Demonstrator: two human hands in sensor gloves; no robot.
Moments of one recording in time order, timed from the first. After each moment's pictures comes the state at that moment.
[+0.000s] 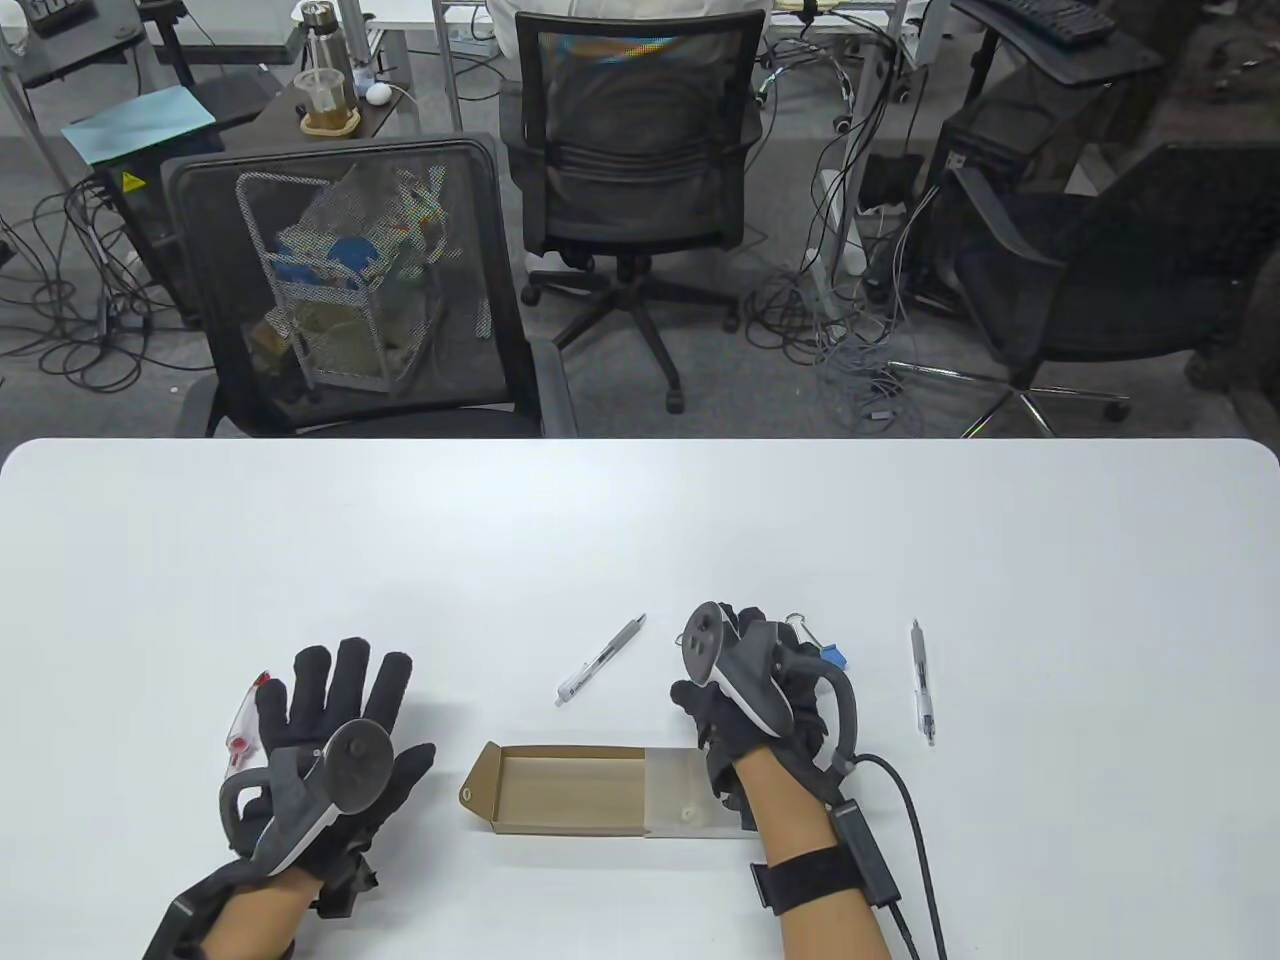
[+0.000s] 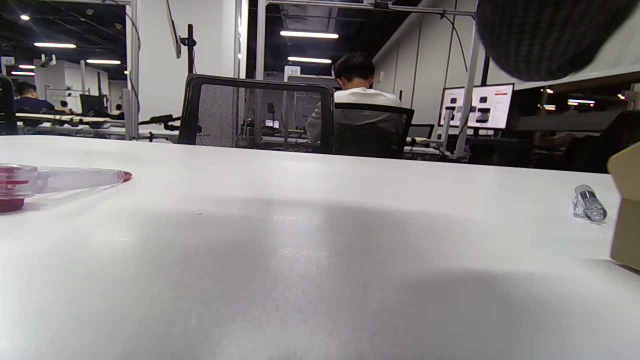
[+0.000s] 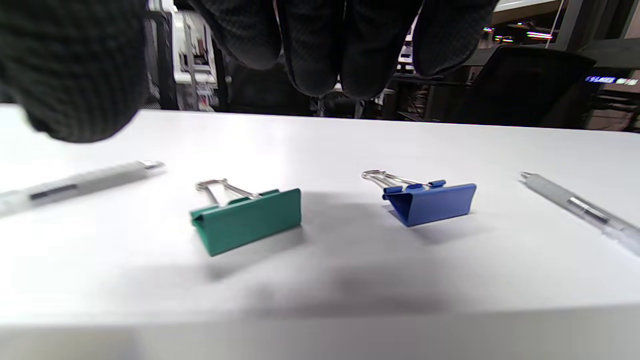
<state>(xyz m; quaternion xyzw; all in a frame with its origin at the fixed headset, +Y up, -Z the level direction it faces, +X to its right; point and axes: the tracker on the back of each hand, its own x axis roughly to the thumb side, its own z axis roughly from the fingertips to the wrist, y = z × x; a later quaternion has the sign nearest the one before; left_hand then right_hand) -0.281 -0.733 -0.289 0.05 0.04 0.03 1.00 0.073 -0.709 -0.381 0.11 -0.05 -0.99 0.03</state>
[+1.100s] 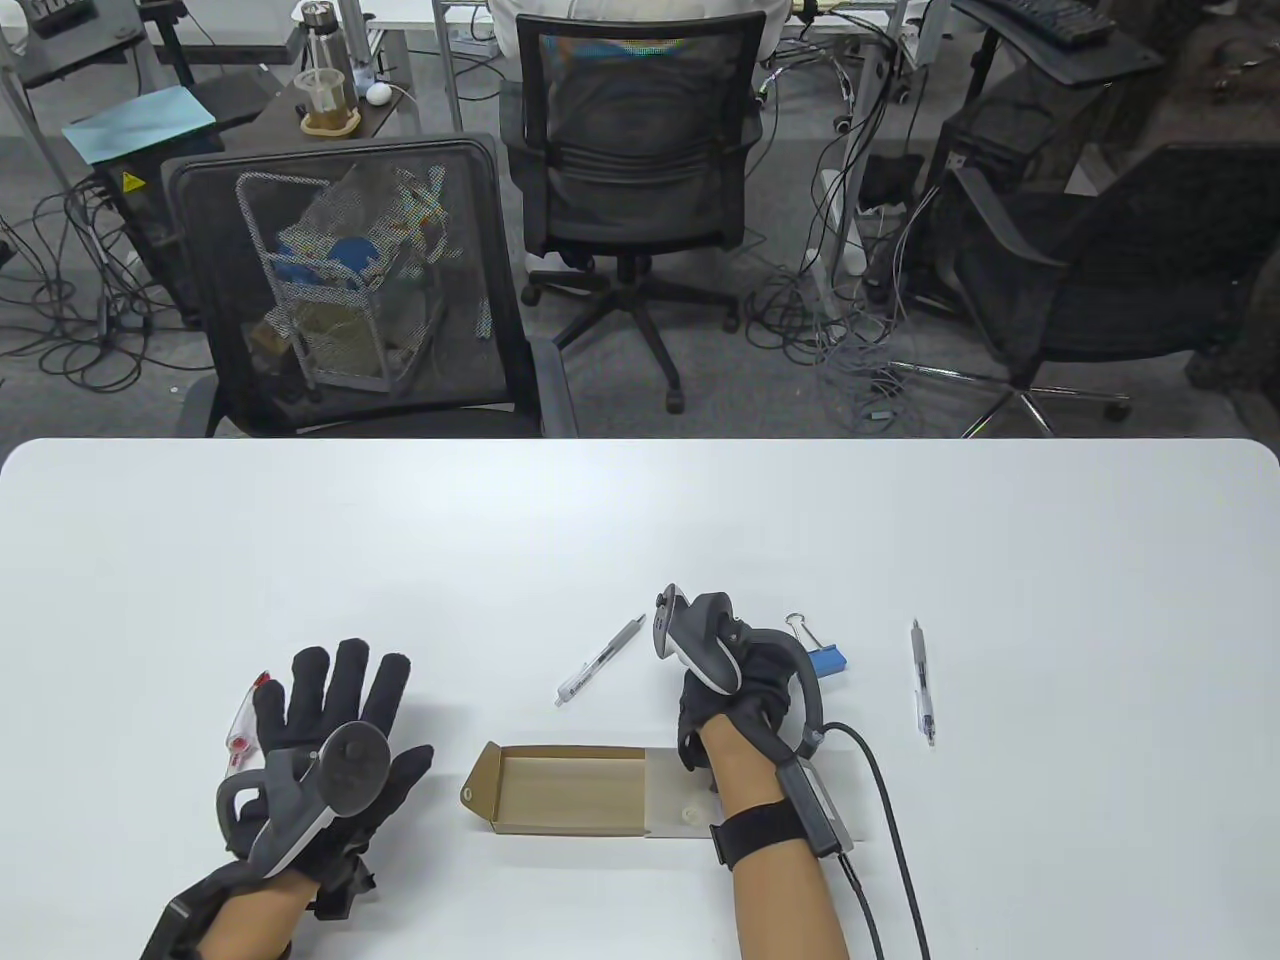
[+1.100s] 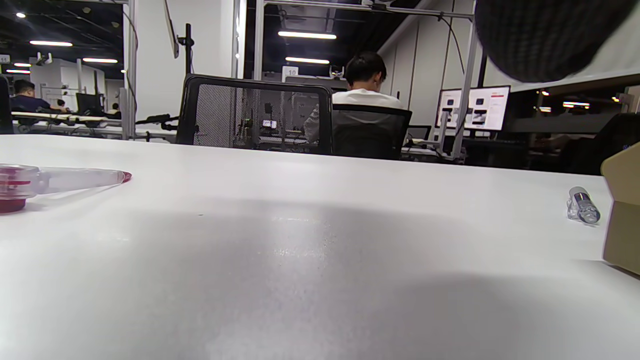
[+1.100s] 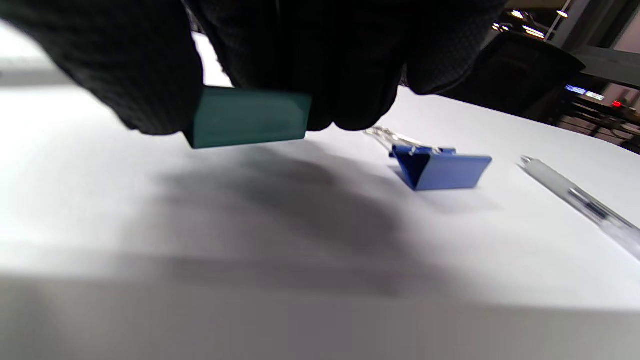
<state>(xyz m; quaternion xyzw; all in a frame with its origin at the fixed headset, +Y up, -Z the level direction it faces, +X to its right) -0.284 -0.735 -0.288 0.05 0.03 0.03 1.00 0.058 -0.725 -0.399 0.11 -0.09 -0.98 0.10</state>
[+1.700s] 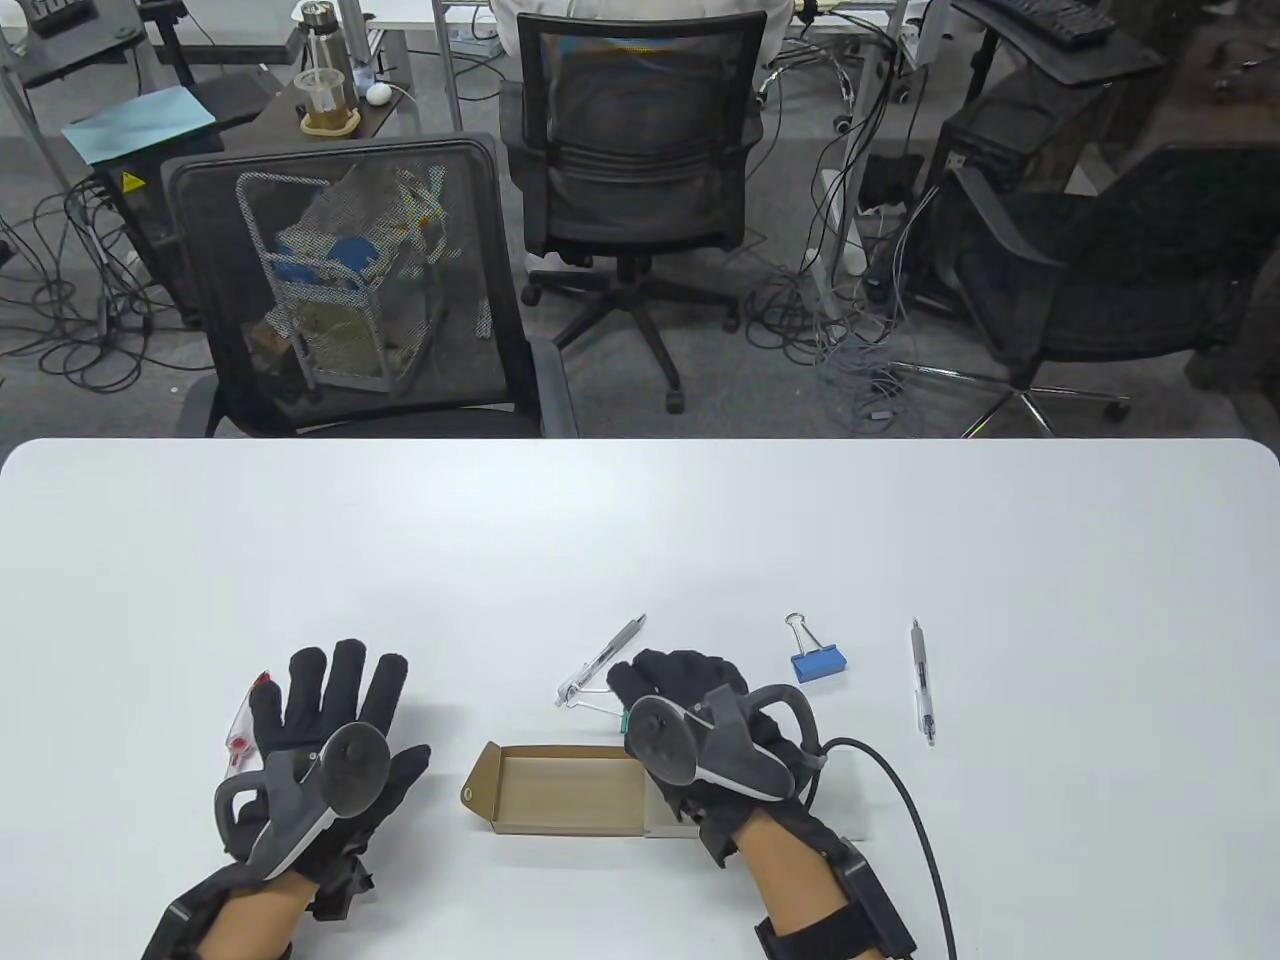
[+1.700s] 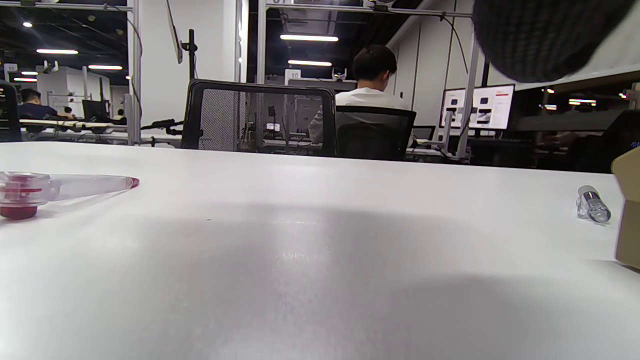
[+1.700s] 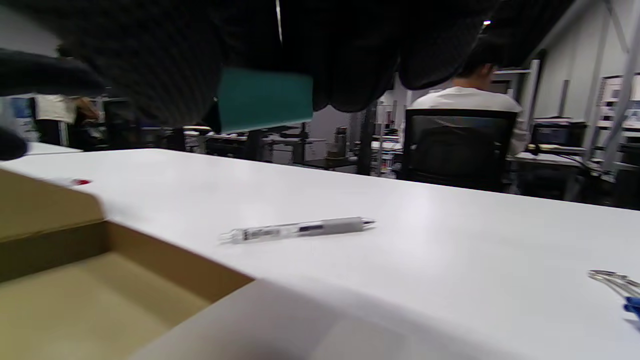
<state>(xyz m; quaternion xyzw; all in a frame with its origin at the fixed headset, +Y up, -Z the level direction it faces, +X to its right) -0.284 -0.734 -0.286 0.05 0.04 0.03 1.00 0.034 -0.687 -0.303 -0.23 0.05 -0.97 0.00</state>
